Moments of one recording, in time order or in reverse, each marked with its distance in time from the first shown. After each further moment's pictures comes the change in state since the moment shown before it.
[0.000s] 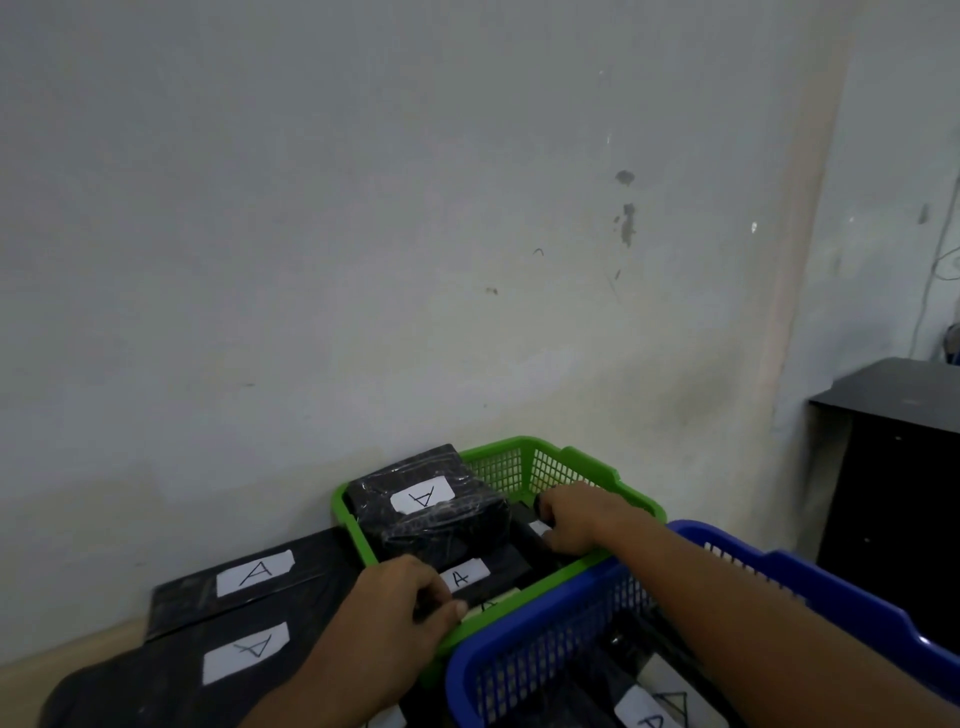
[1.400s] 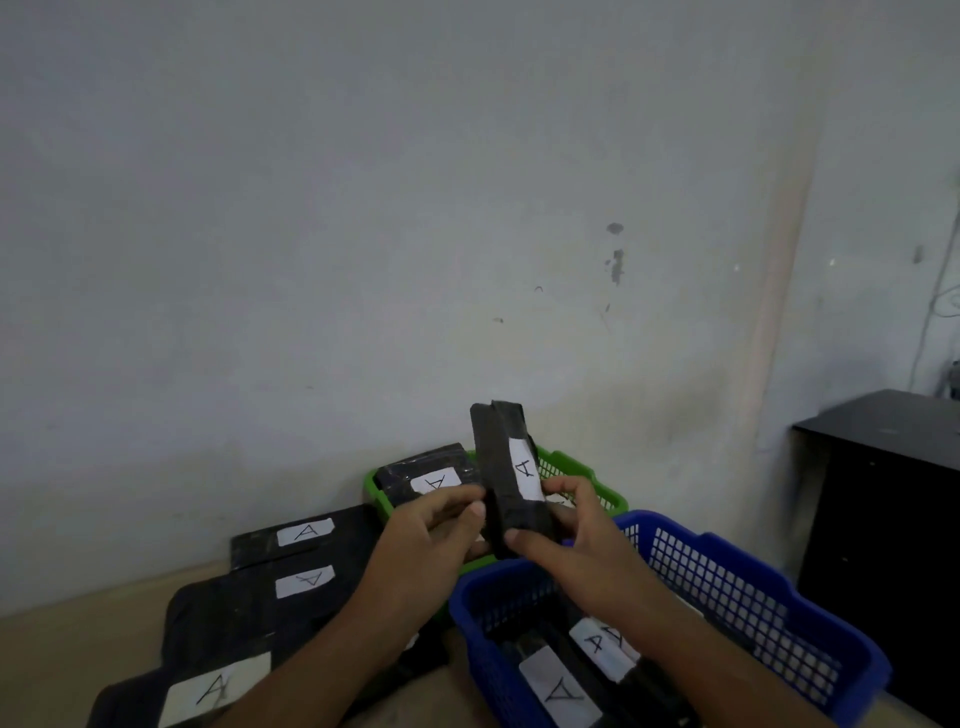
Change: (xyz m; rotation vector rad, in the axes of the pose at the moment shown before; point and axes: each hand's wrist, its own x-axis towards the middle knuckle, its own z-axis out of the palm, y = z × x) left_hand -0.069 0.099 -0.045 -0.843 0.169 -0.151; right_hand -0.231 -0.060 -0.028 1.122 0.281 -0.186
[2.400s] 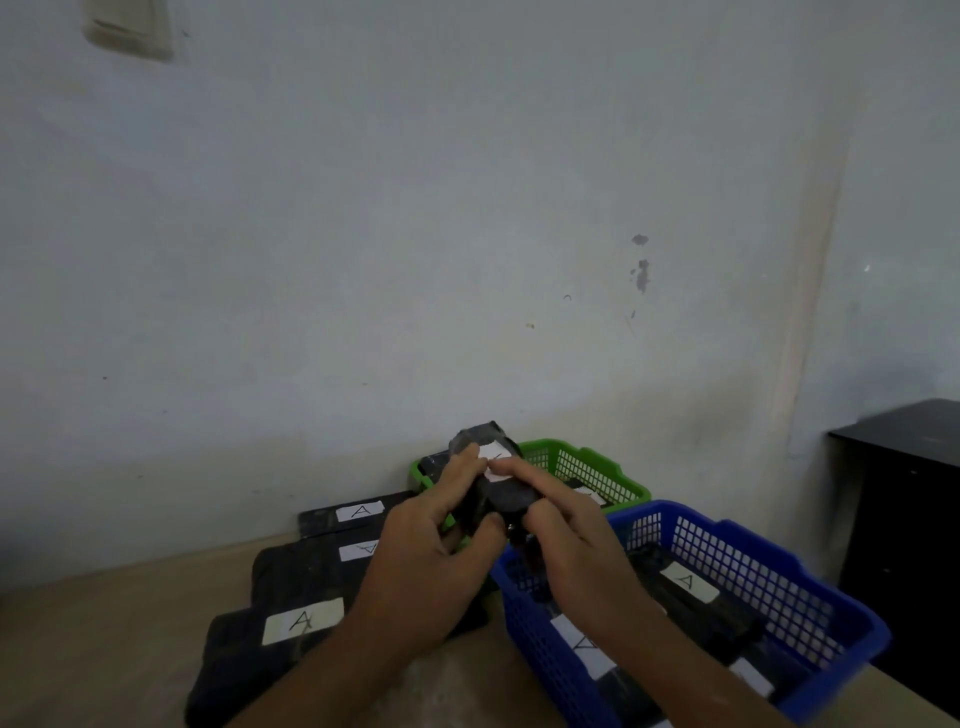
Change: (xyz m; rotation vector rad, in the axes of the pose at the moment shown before) left_hand -0.085 0.040 -0.030 0.303 0.033 0.350; right_hand -0.065 -0.049 0.043 0.178 -0.082 -0.397
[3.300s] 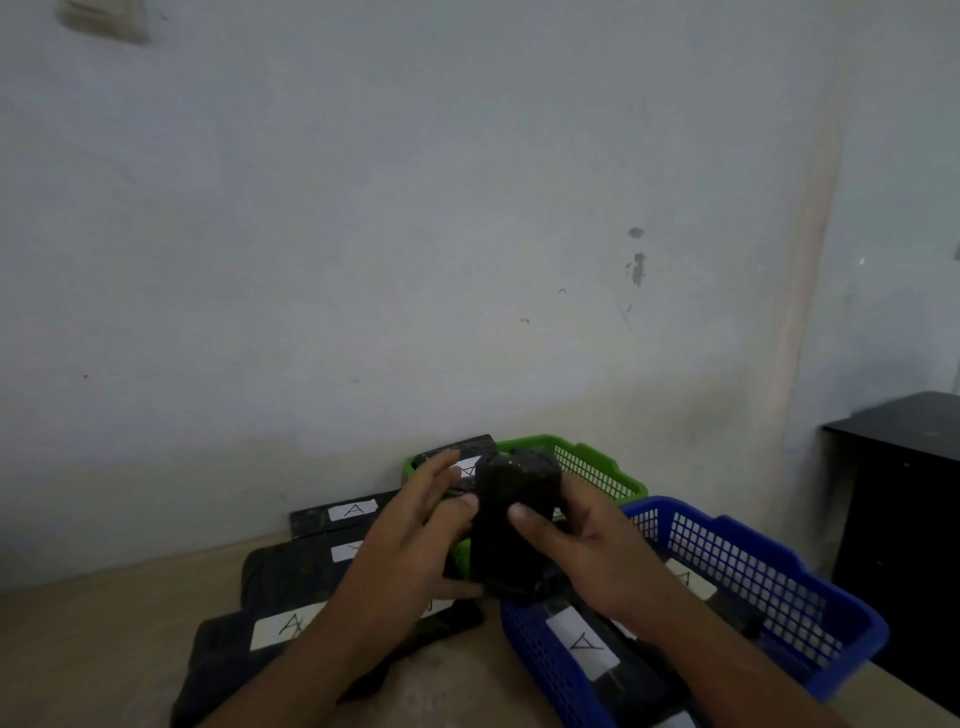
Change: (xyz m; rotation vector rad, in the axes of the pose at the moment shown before) left_hand 0.003 -0.001 -0.006 -0.380 -0.062 -0.319; right_hand 0.008 0.015 -0.026 -0.045 -0.115 0.073
